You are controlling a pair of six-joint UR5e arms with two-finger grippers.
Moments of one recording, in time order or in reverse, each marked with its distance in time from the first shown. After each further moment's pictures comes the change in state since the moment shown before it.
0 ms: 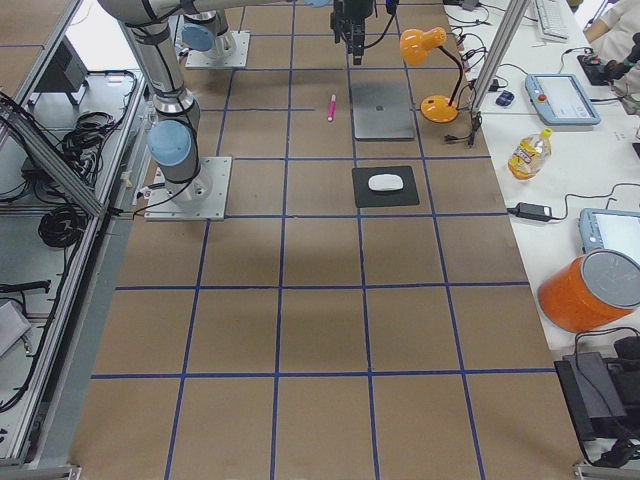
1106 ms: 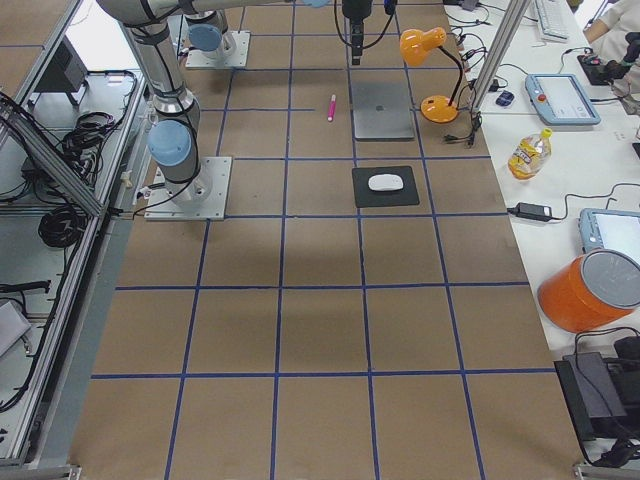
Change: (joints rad) left arm 0.117 0.242 0.170 -0.492 0.115 0.492; right arm 0.000 -0.006 0.008 0.001 -0.003 0.002
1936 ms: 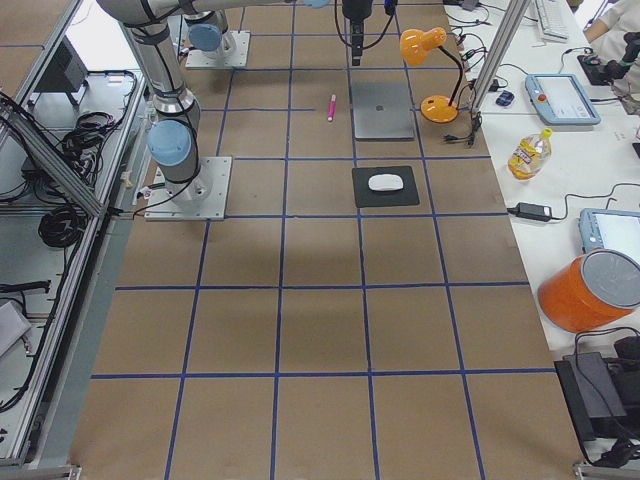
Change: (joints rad) left arm 0.003 0.067 -0.094 0.125 -0.007 0.020; right arm -0.001 0.001 0.000 0.000 0.003 0.000
